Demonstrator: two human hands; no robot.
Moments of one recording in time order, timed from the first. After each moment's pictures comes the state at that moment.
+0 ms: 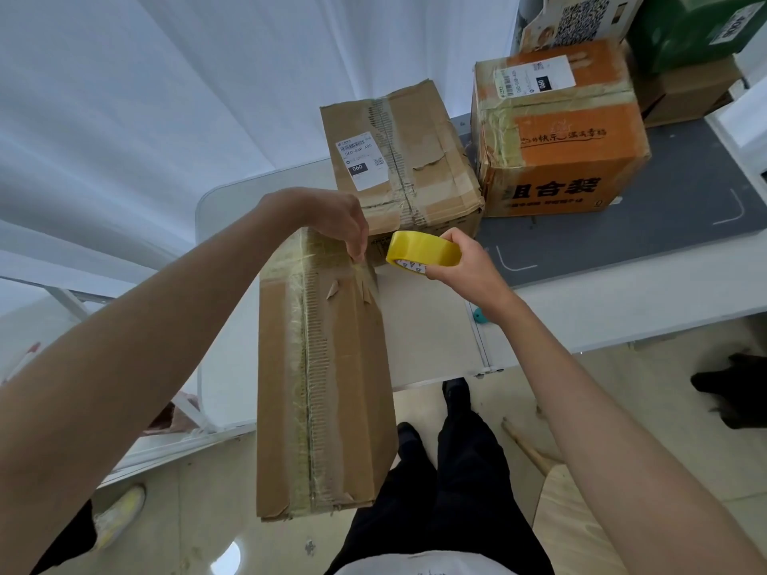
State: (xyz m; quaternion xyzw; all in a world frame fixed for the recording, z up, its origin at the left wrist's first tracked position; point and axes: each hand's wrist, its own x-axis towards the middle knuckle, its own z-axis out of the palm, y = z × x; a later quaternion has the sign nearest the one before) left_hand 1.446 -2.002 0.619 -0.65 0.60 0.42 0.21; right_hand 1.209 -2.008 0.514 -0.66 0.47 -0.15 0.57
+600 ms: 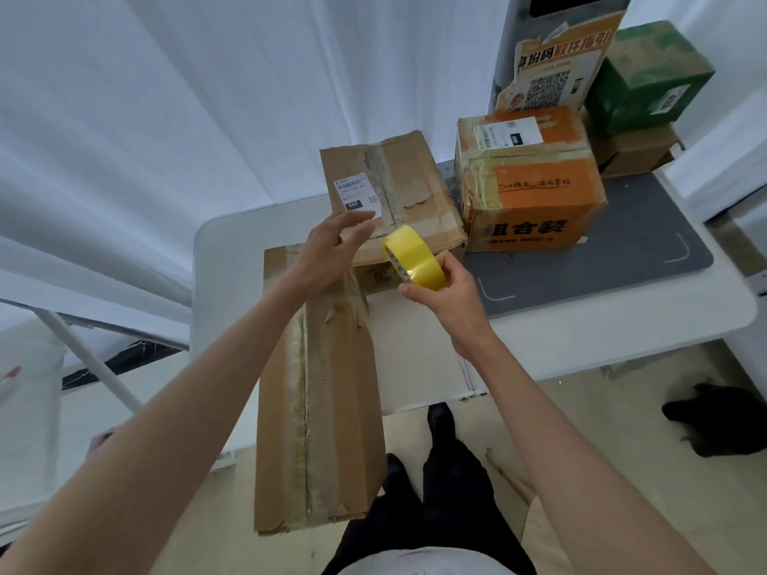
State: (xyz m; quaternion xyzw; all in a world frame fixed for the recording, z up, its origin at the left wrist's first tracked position) left_hand 1.422 -1.949 0.611 -0.75 0.52 0.30 -0.30; right_hand 1.211 -1.973 0.560 -0.55 0.43 -0.30 0.65
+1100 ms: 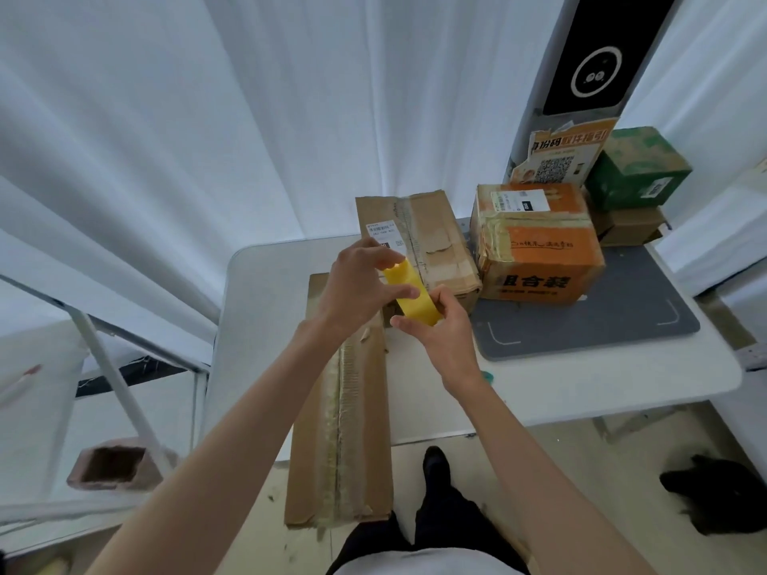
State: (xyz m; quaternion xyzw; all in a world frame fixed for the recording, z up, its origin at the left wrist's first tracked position) left_hand 1.397 -1.897 0.683 -0.75 0.54 0.16 -0.34; right_hand 1.244 -1.923 0.616 -0.59 0.45 -0.32 0.59
